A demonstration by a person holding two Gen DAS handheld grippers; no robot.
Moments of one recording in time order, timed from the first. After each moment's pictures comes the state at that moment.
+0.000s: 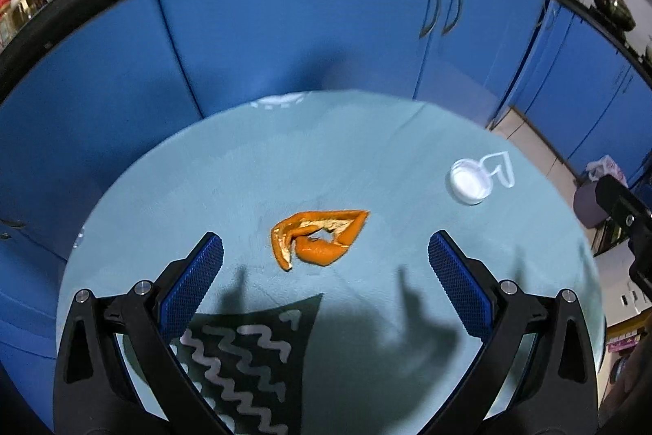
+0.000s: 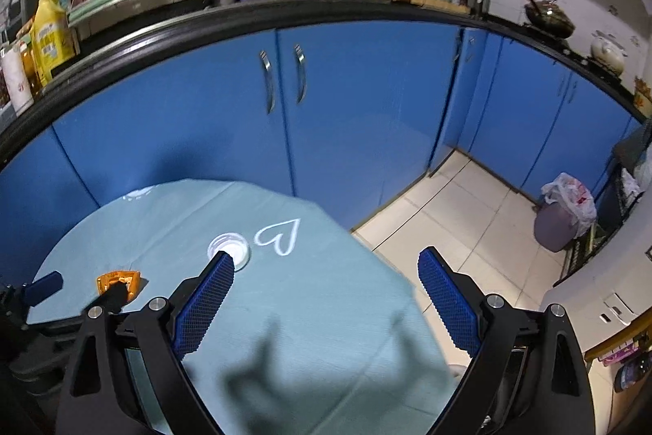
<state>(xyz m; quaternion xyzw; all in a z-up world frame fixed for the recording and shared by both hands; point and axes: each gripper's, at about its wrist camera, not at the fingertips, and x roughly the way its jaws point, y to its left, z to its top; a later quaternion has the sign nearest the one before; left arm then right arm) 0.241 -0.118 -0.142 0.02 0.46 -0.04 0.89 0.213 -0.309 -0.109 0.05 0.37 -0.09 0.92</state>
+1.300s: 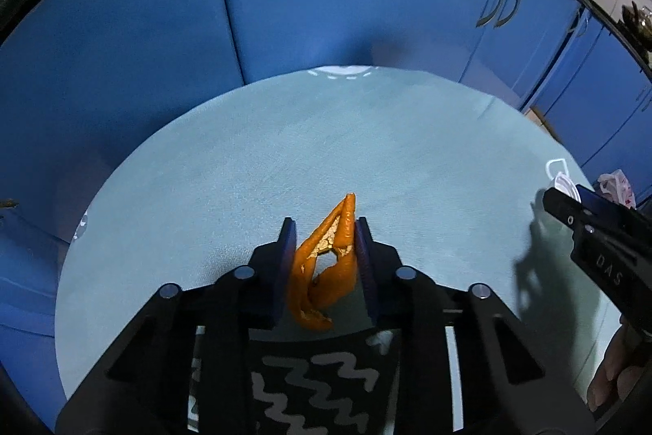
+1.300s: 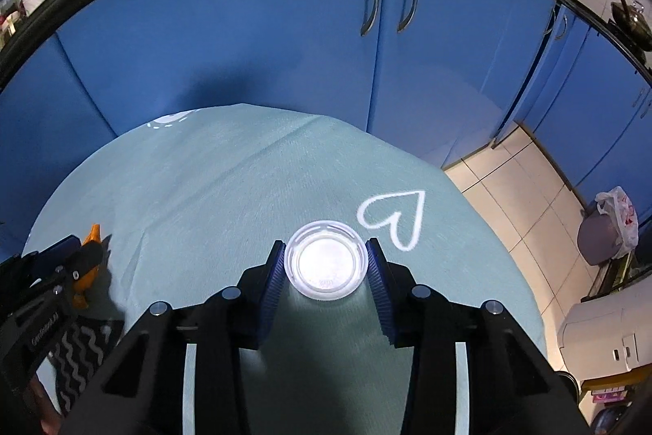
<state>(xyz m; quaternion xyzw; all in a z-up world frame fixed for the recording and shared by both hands) 0.253 -0.062 -0.156 -0.01 0.49 -0.01 0.87 0.281 -0.257 -0.159 0.01 0.46 0.00 0.89</state>
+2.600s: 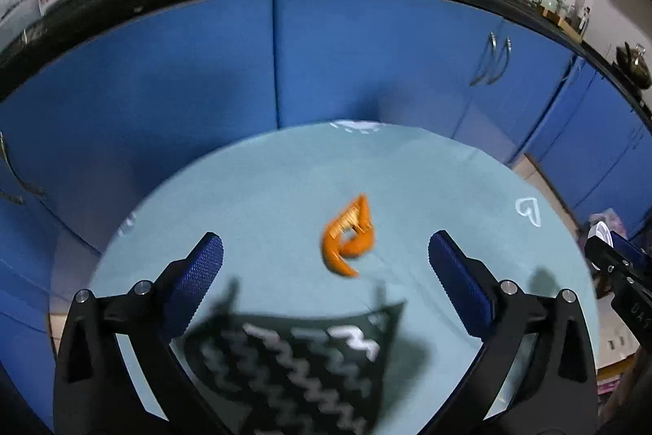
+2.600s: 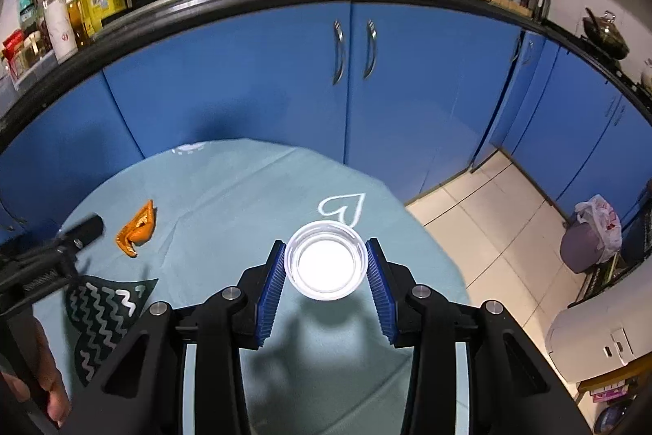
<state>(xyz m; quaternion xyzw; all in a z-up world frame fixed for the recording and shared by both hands) 0.229 -0.048 -0.125 -0.03 0.42 0.01 0.91 0.221 -0.275 -0.114 0.01 0.42 -0.01 0.91</state>
